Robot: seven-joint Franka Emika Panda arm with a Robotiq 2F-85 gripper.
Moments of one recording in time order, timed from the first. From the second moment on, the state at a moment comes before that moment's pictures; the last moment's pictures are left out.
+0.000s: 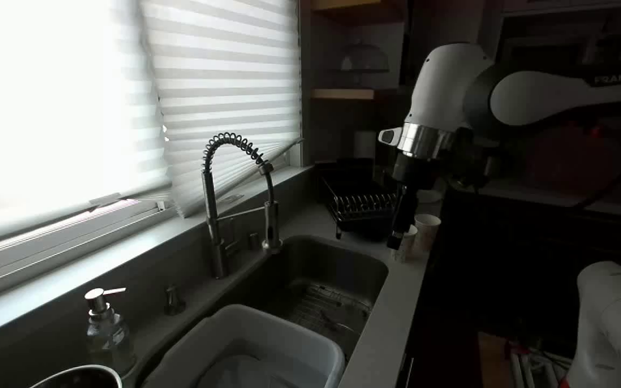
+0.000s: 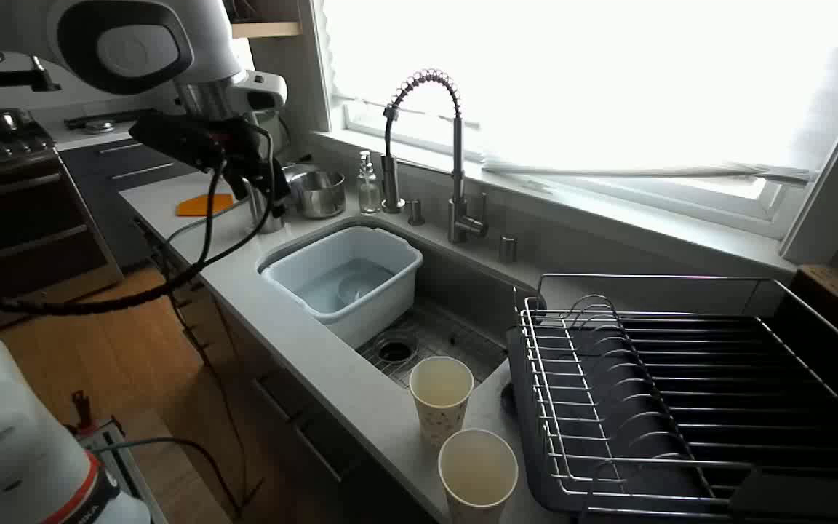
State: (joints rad) arm 0.08 -0.69 -0.06 -2.39 0.10 1.90 -0.15
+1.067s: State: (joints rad) arm -0.18 -0.67 -0.17 -2.41 -0.09 1.90 -0.09
